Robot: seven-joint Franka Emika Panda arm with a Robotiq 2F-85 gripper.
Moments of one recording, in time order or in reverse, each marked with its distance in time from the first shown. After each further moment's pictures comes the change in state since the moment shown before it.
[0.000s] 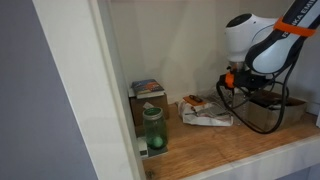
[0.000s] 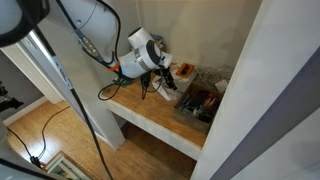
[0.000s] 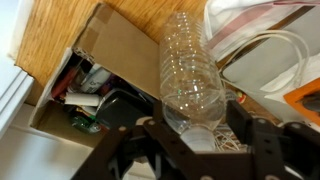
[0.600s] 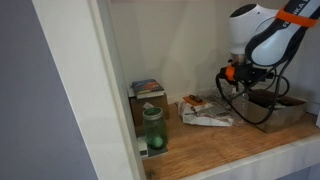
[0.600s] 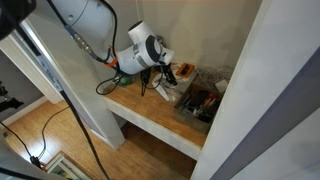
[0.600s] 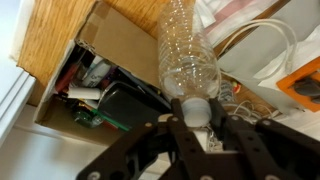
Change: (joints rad) arm -0.003 -0.048 -0.005 -0.010 0.069 -0.001 -0.039
